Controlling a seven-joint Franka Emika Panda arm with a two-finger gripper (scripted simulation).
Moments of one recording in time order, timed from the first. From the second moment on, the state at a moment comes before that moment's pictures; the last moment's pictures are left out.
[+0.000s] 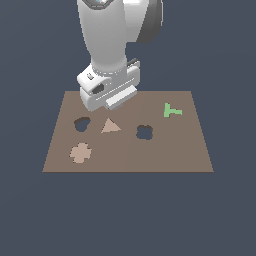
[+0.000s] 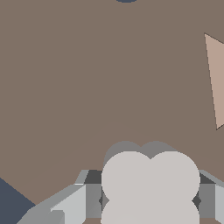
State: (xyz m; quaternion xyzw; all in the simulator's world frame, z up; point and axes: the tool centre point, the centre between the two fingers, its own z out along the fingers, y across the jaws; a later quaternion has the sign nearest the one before) arm -0.090 -0.047 0.031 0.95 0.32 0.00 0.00
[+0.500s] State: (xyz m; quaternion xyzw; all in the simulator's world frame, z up) arm -0.047 -0.029 0.034 0.90 0.43 0.00 0.00
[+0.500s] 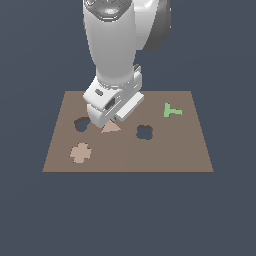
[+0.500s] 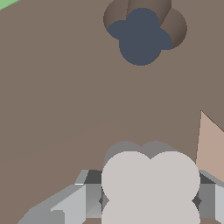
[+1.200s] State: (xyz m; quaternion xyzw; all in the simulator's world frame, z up) arm 0.016 0.033 0.039 0.78 0.62 0.00 0.00
